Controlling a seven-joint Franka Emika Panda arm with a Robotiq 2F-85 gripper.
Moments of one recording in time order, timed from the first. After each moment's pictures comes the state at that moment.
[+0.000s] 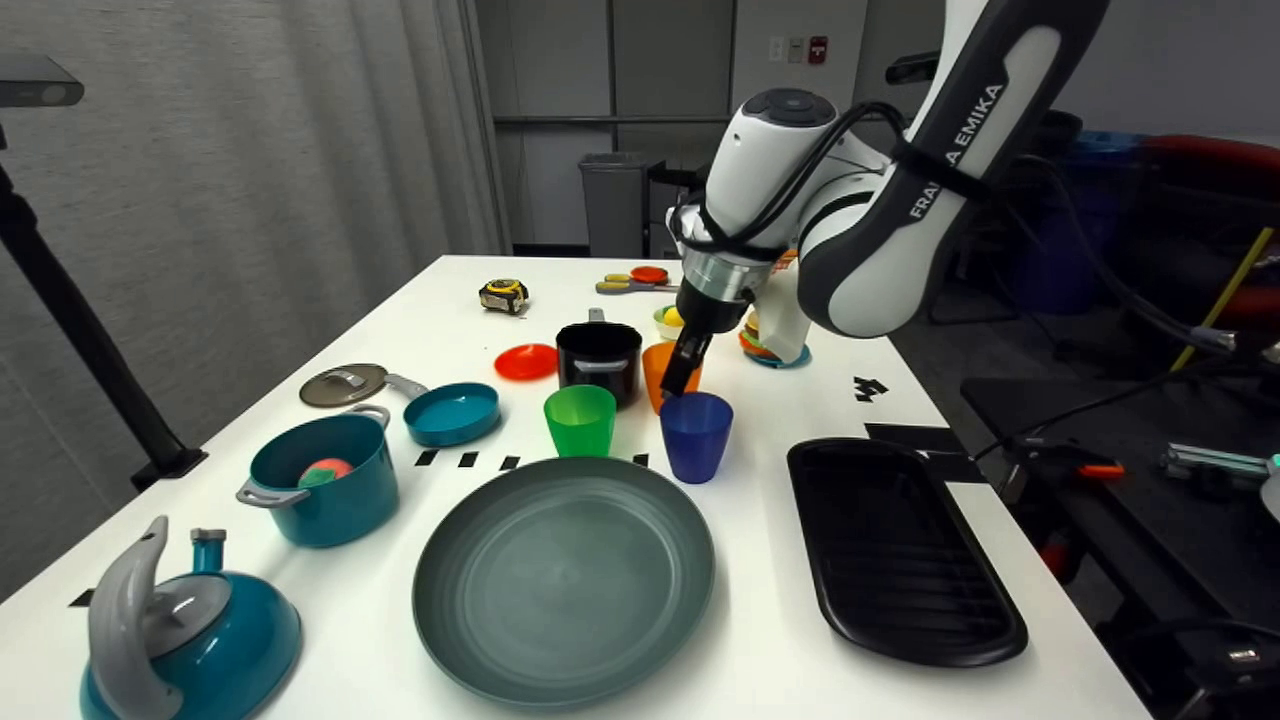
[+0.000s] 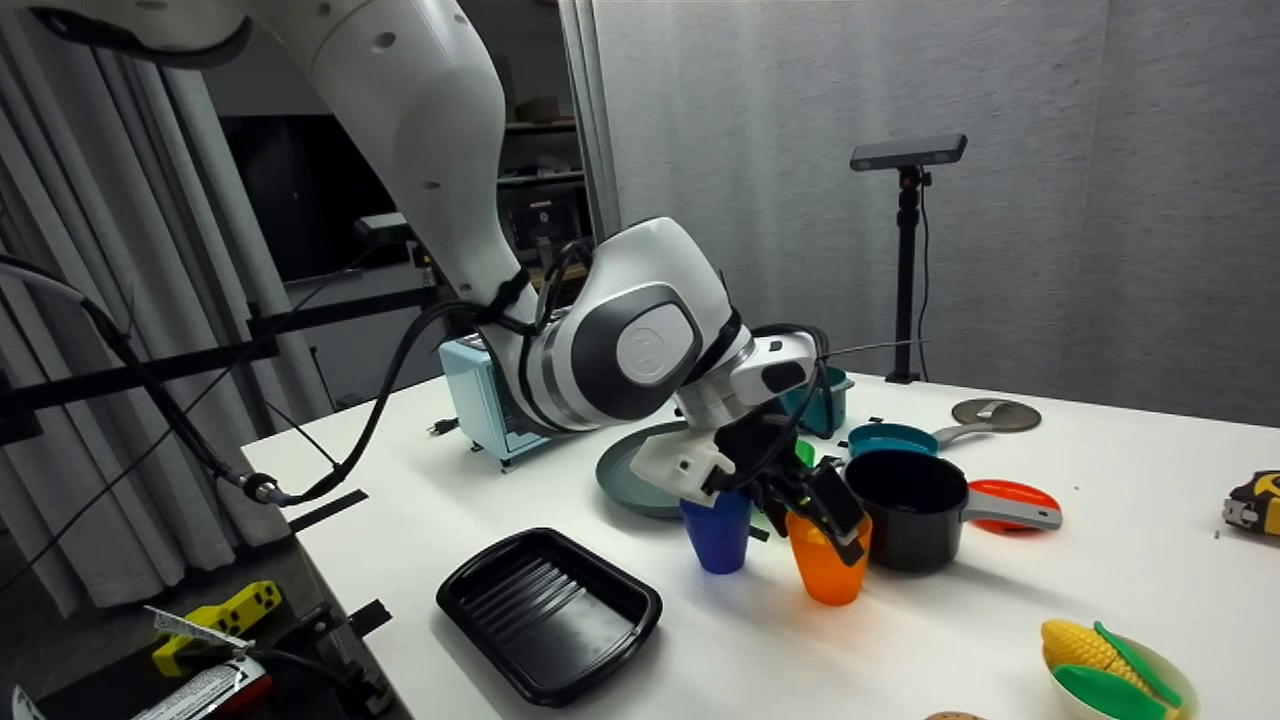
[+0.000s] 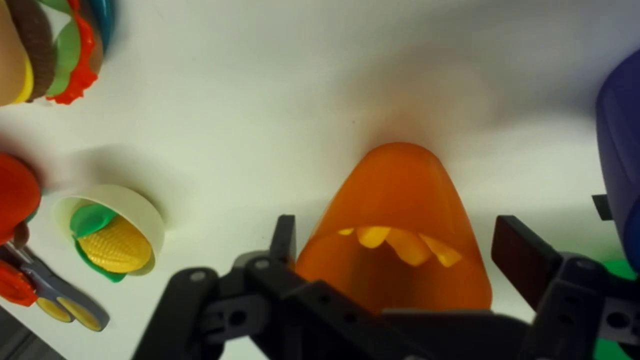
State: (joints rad) arm 0.16 0.62 -0.49 -2.22 -0.18 3.12 0.26
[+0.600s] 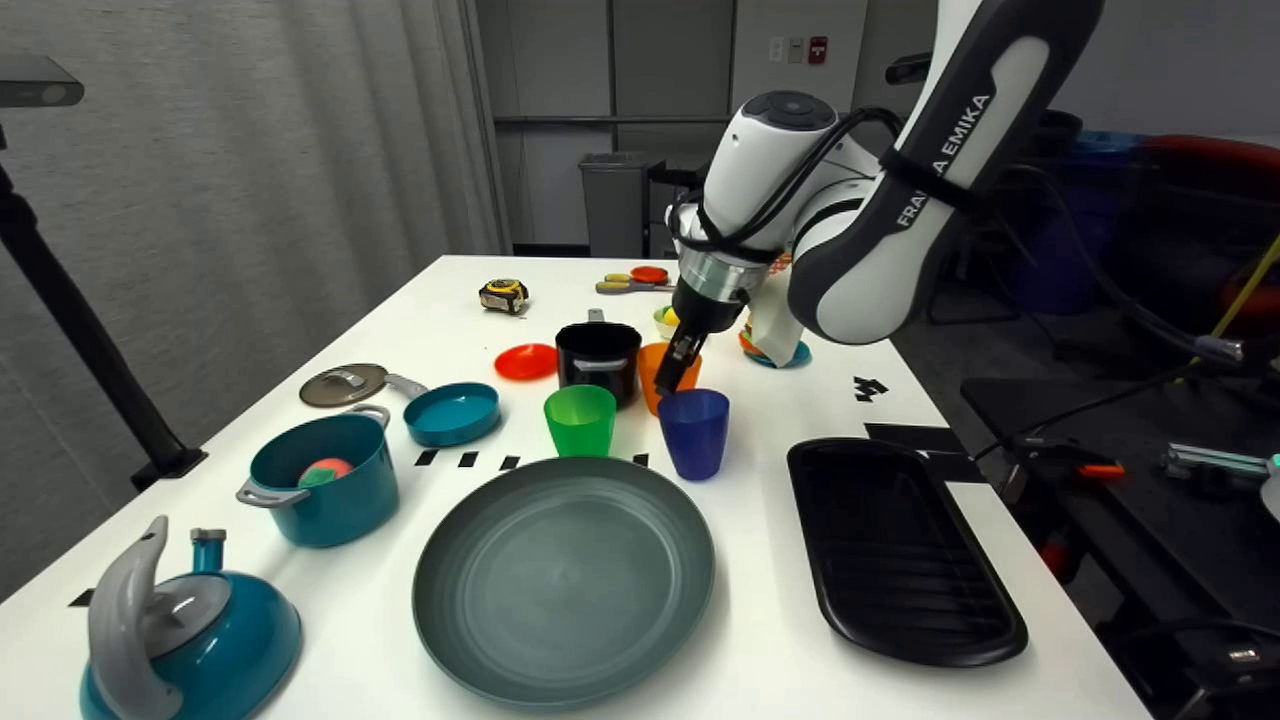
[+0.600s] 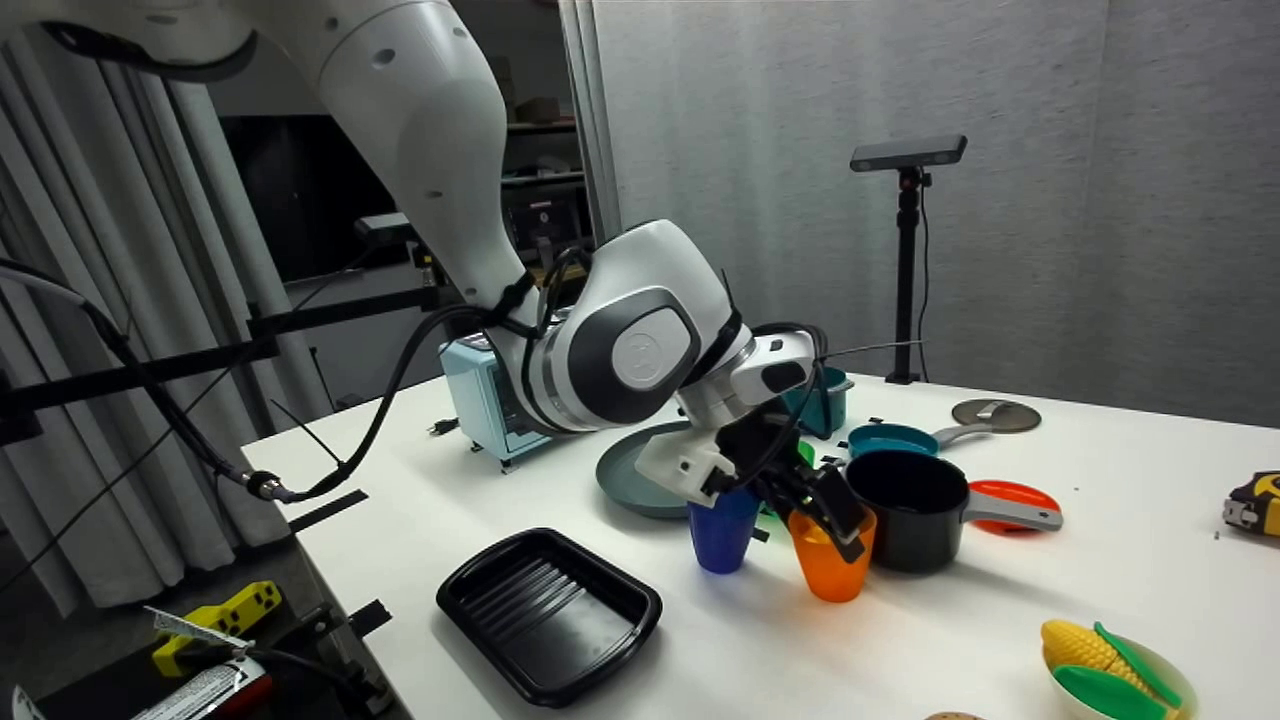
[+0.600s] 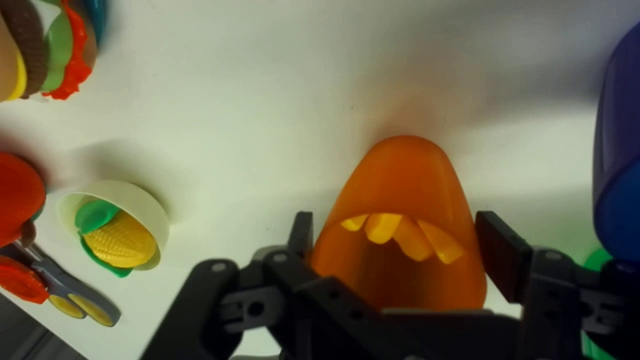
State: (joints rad) arm 0.19 0.64 -0.51 -2.22 -0.11 3.14 0.24
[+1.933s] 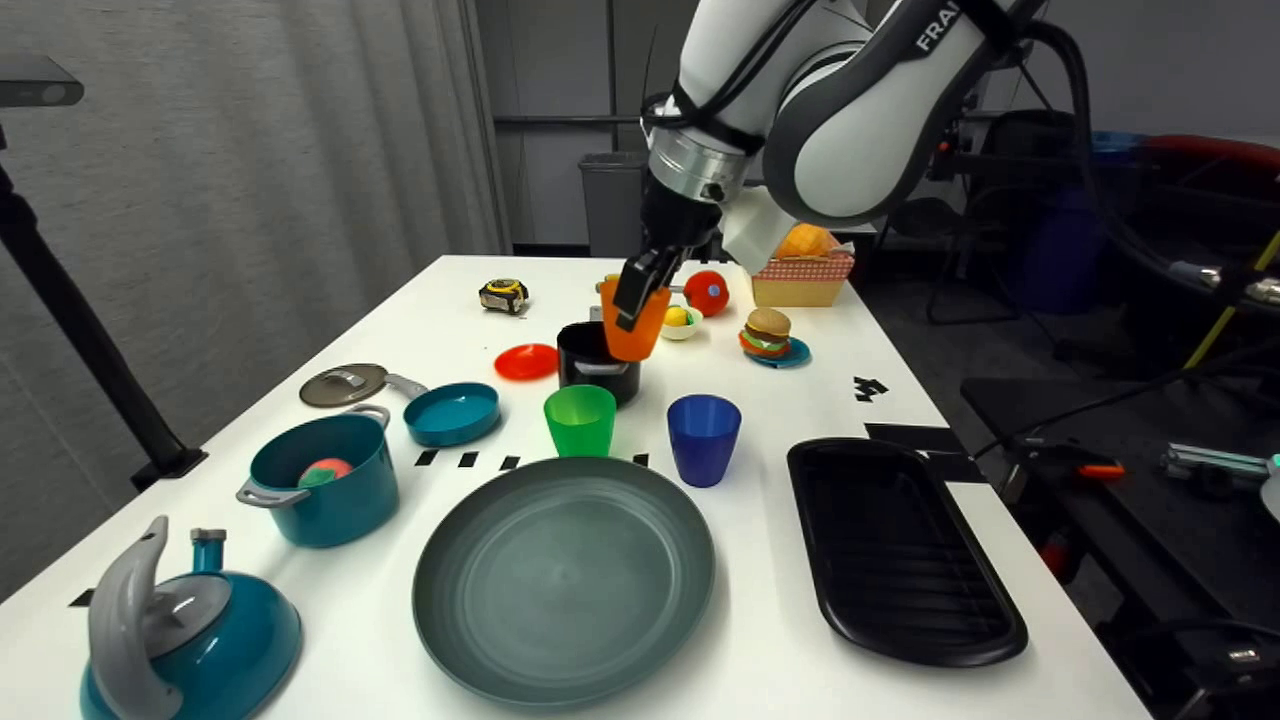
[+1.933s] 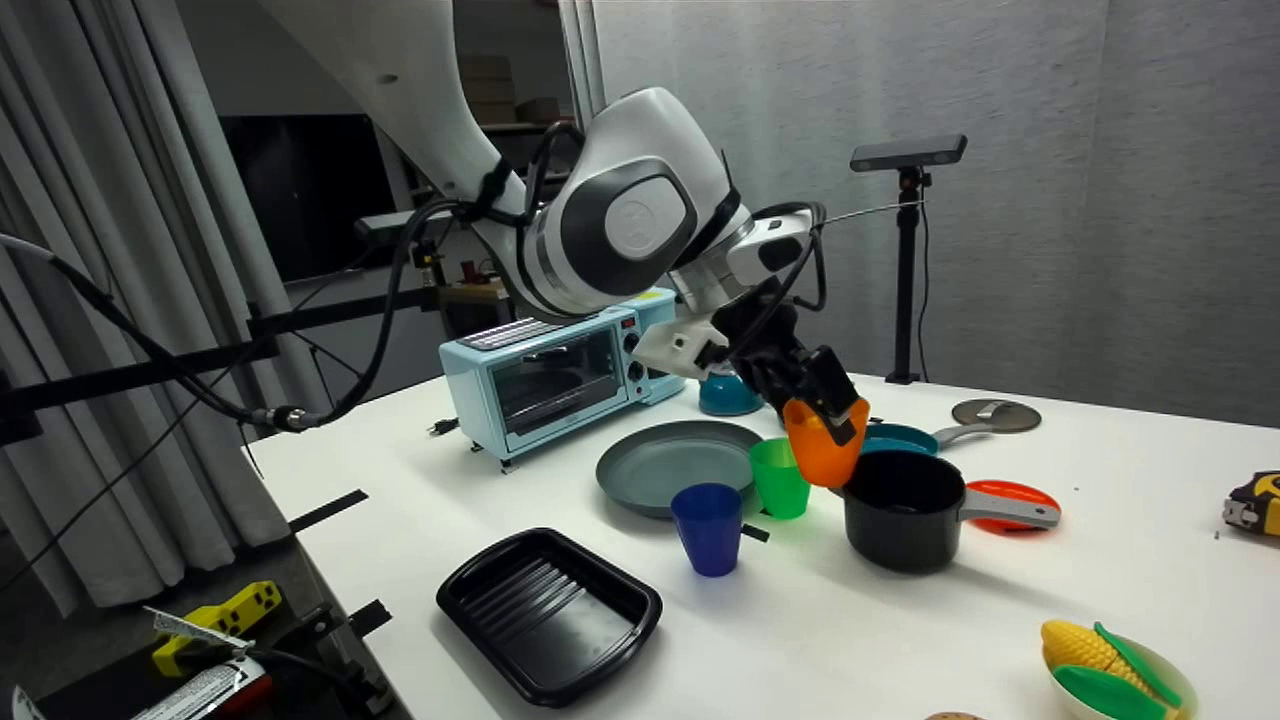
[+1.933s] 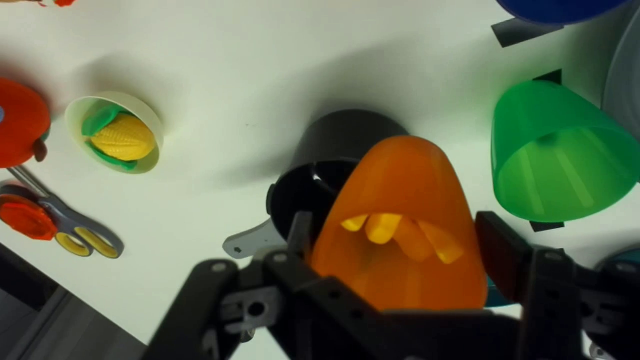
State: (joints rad) arm 0.19 0.42 -0.49 -2.19 -0.10 2.97 0.24
